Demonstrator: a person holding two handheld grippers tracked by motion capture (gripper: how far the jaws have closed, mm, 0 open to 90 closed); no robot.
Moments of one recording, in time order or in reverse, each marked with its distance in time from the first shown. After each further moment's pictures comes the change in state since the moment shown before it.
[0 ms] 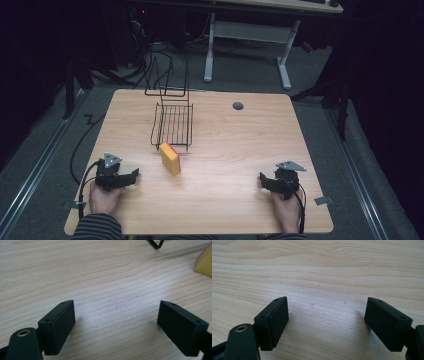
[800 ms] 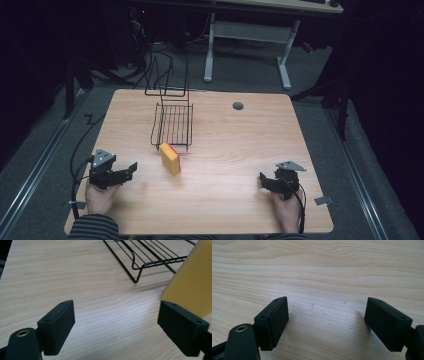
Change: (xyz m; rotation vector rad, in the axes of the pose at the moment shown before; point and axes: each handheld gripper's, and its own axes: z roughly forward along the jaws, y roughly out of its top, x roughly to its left) left arm -0.005 0.020 -0.033 -0.142 -0.071 -0.030; right arm 0.000 0.000 0.000 0.000 0.000 0.000
